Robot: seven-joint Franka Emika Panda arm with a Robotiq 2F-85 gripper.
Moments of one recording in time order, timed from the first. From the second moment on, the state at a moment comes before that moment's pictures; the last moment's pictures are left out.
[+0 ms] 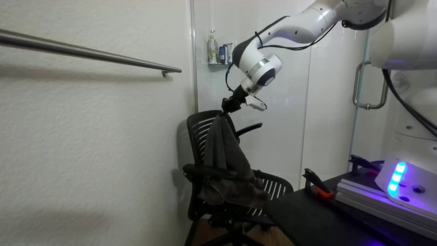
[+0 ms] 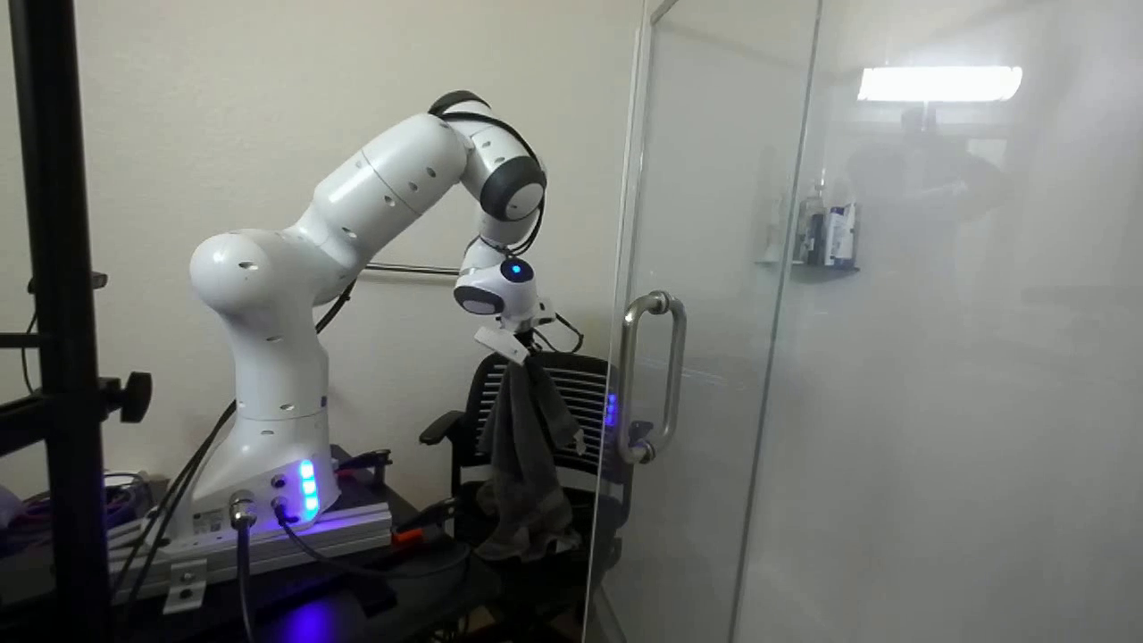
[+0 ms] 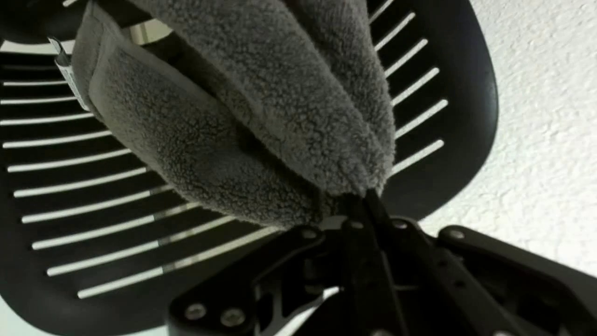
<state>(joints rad) -0.77 0.82 1.19 -2.29 0.78 3.46 -1.16</state>
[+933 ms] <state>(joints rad) -0.66 0.08 1.56 -2.32 1.07 3.43 -1.09</state>
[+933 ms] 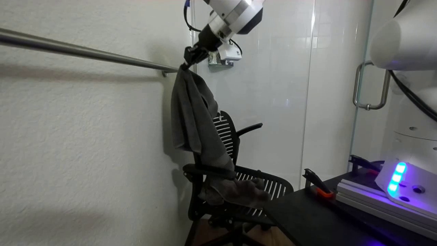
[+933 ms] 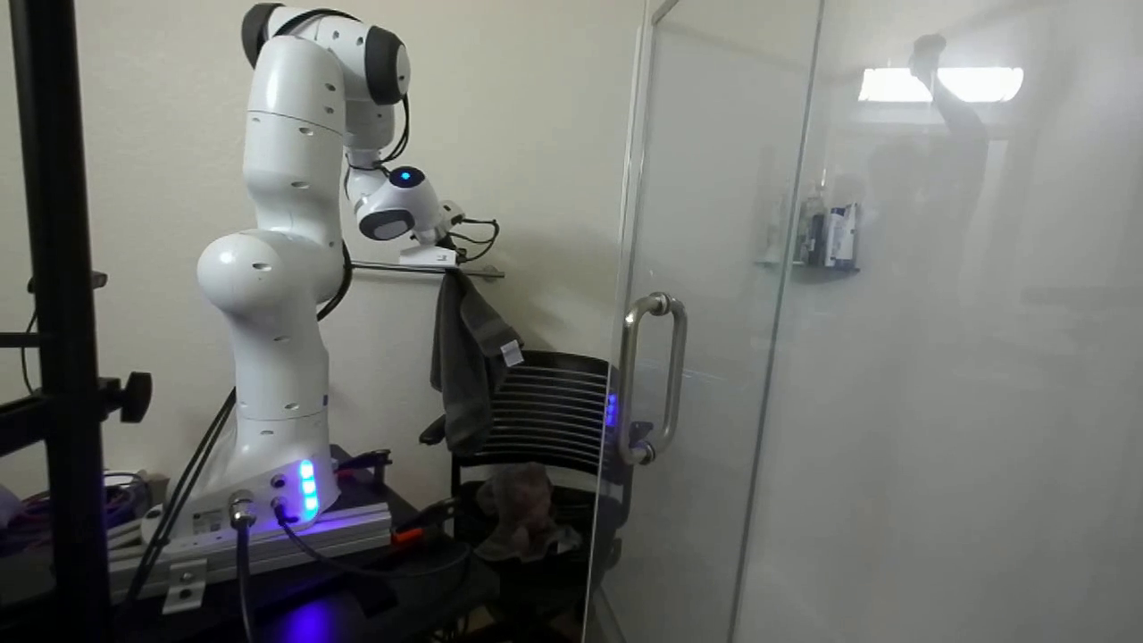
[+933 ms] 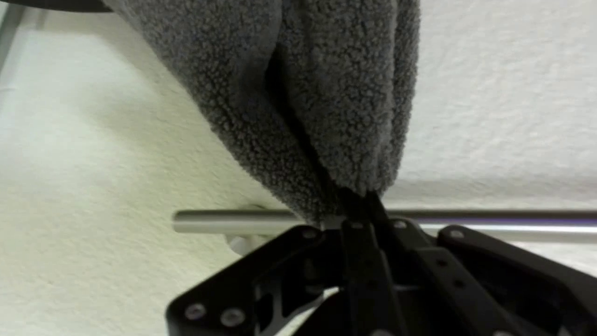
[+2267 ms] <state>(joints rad) -0.21 -0.79 0.98 -2.48 0.81 2.37 0.25</state>
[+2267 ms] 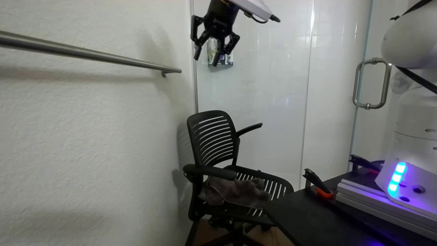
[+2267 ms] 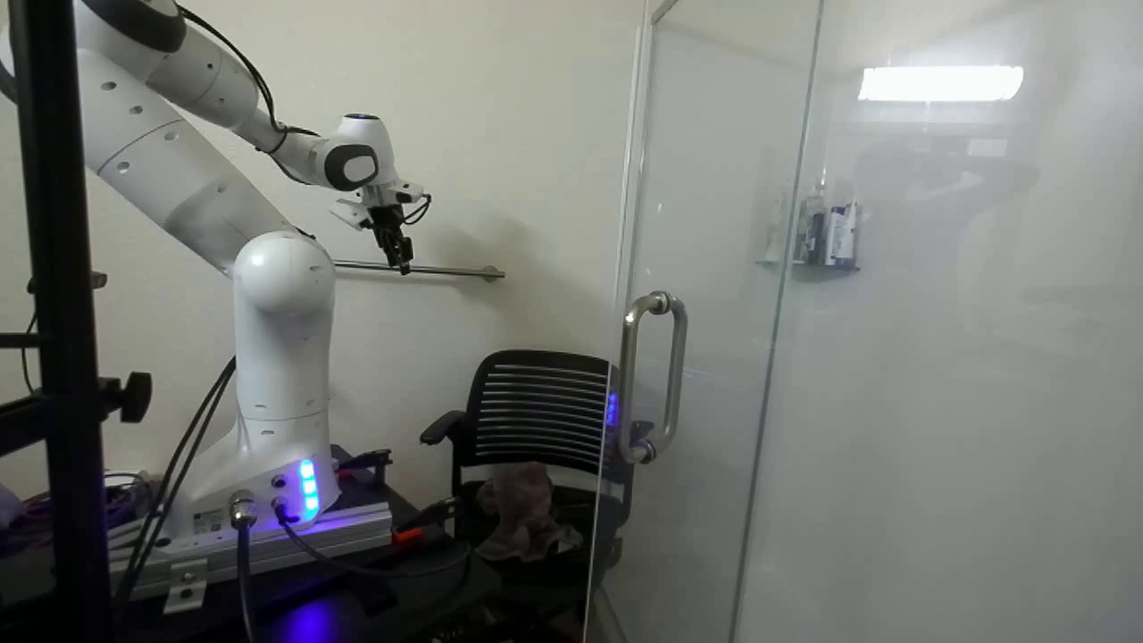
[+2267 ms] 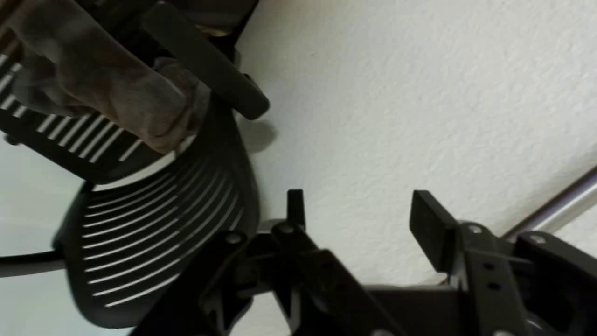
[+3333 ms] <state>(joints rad) -0.02 -0.33 0.08 -2.73 0.76 2.35 0.04</state>
